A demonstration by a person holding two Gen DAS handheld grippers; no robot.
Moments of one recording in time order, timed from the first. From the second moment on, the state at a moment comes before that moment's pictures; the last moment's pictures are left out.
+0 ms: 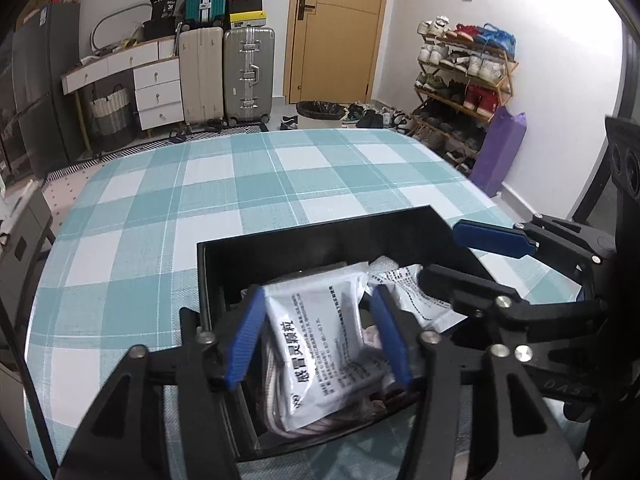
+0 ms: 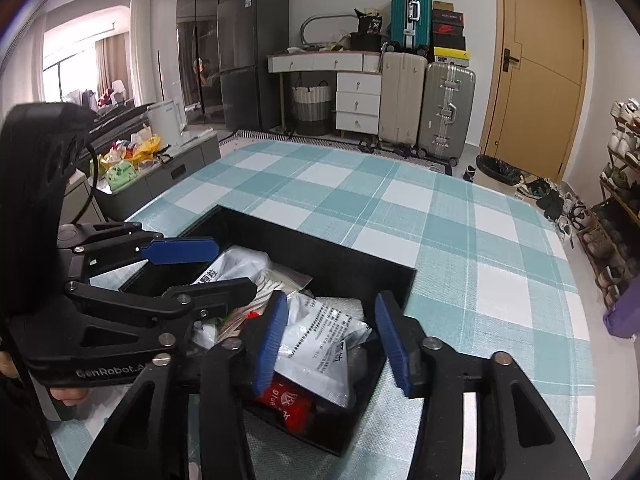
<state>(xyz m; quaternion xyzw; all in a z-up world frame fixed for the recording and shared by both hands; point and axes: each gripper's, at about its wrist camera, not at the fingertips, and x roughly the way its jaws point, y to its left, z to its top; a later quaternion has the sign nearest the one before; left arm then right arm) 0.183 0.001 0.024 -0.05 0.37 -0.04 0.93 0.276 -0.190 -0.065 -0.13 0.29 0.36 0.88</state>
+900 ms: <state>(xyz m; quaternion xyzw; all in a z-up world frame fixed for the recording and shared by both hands) 0.091 0.002 0.033 -0.04 0.34 -0.01 0.94 0.197 -0.247 -0.059 -0.09 0.29 0.34 0.89</state>
